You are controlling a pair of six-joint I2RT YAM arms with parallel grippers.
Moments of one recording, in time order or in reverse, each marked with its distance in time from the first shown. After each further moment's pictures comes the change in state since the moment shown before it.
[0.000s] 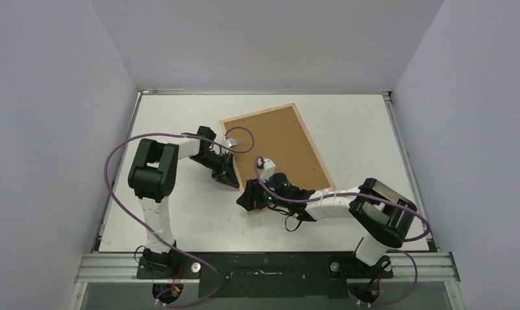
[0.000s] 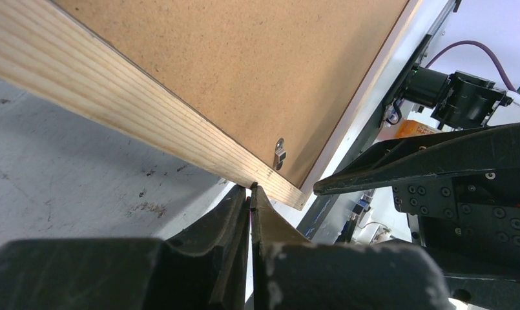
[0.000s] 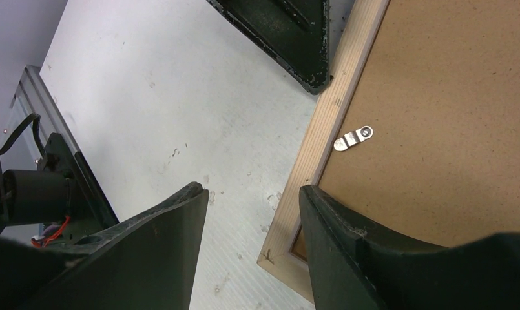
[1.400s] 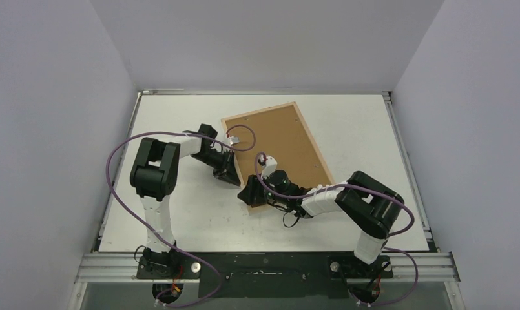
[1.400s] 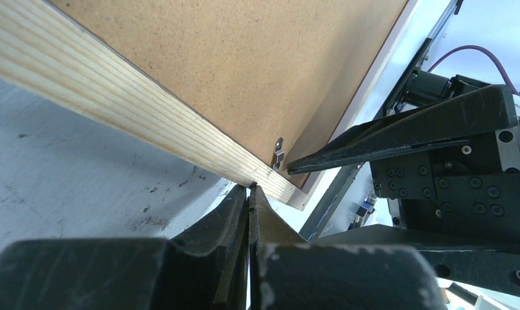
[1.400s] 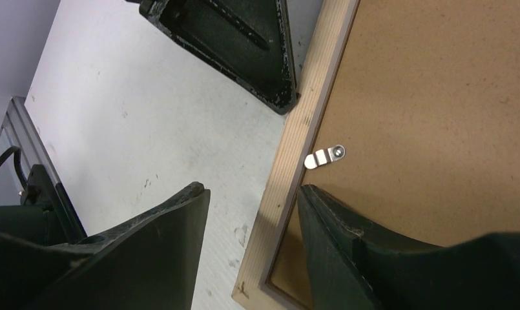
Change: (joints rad) left arm -0.004 0.020 0.040 -0.009 -0.004 0.006; right arm -0.049 0.139 0.024 0.137 0.007 0.021
